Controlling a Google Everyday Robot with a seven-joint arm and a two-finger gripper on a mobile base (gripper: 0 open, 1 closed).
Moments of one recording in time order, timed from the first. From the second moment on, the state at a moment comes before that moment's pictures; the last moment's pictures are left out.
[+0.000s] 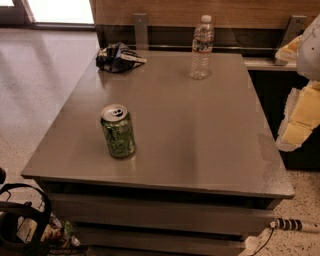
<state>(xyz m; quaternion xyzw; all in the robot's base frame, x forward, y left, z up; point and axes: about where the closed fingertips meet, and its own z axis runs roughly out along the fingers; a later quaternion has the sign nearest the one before) 0.438 -0.215 0.983 -0.60 0.78 -0.04 0.17</state>
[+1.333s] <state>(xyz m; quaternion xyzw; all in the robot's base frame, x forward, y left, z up) 0.529 -0.132 0.953 -0.60 0.75 0.01 0.27</state>
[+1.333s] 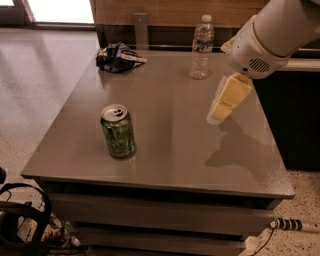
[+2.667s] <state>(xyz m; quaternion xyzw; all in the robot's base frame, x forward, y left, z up) 0.642 -0.072 0.948 -0.50 0.77 0.00 0.40</state>
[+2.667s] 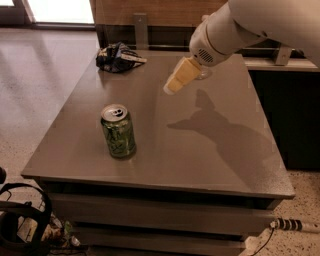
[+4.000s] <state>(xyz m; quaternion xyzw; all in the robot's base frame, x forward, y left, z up) 0.753 0.027 0.949 -0.53 0.71 0.02 0.46</state>
